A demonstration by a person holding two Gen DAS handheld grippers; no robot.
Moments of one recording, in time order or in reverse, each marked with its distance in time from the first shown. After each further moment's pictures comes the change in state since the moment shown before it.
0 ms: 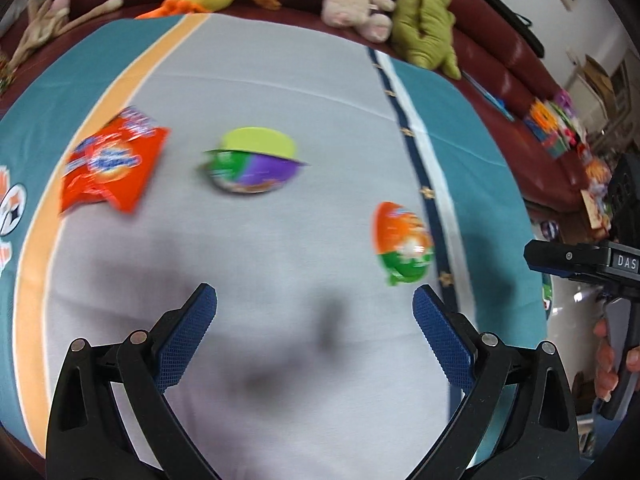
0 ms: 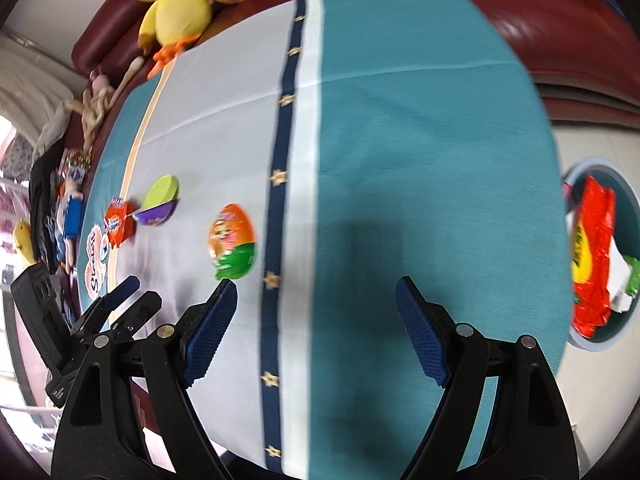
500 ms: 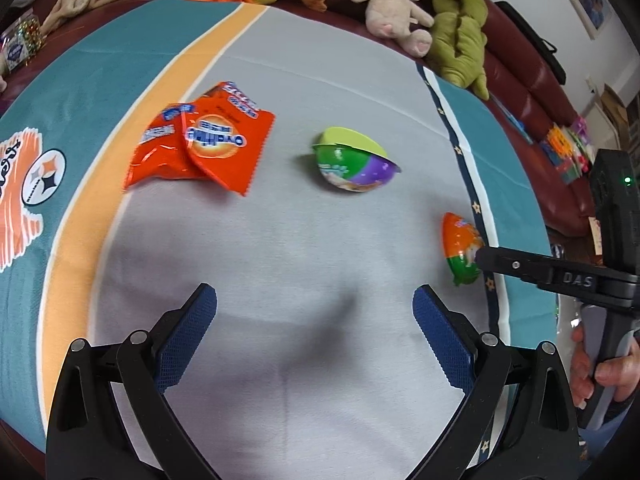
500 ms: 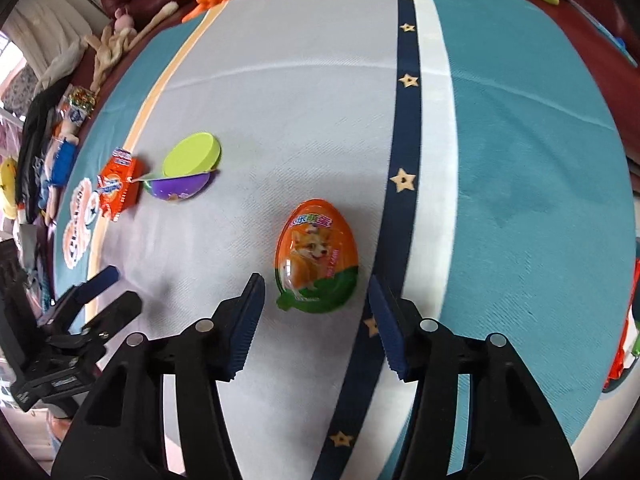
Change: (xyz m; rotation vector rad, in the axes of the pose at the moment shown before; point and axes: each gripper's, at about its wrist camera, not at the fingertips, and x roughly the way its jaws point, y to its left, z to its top) left arm -0.013 0.059 -0.006 -0.080 -0.006 0.021; right arm 0.067 0.084 0.011 -0.196 0.038 -0.068
